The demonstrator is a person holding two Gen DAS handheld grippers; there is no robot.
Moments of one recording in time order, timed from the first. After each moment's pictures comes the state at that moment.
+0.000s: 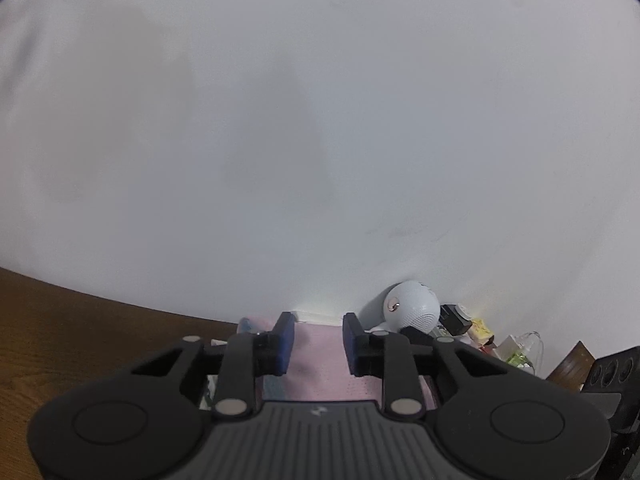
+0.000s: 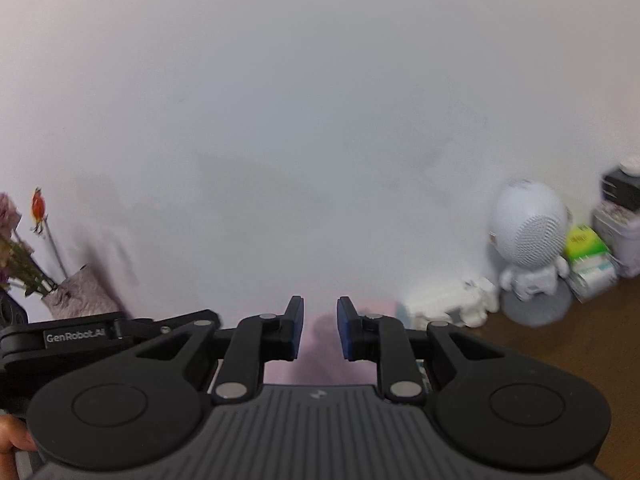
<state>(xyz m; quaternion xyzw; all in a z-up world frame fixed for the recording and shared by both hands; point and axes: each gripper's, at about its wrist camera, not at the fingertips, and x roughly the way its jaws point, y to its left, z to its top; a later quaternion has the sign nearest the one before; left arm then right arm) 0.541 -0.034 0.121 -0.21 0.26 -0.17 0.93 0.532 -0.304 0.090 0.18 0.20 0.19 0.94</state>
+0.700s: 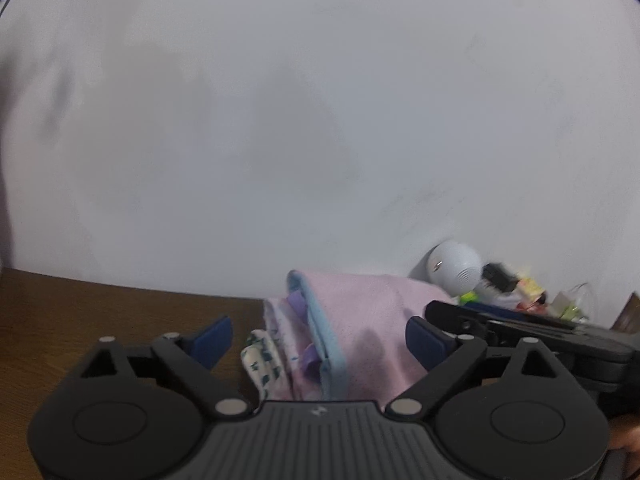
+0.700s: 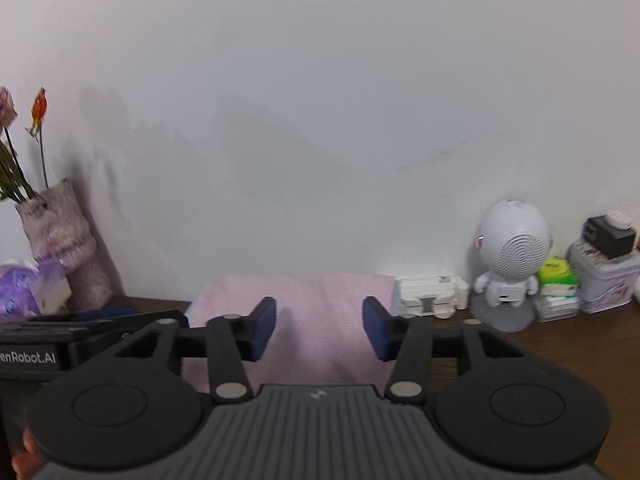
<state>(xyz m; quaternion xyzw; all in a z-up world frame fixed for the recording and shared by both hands) 0.507 -0.052 0.108 -0.10 0.27 -0.09 0.95 0.502 -0.284 0.094 0.06 0.24 0.15 0.96</state>
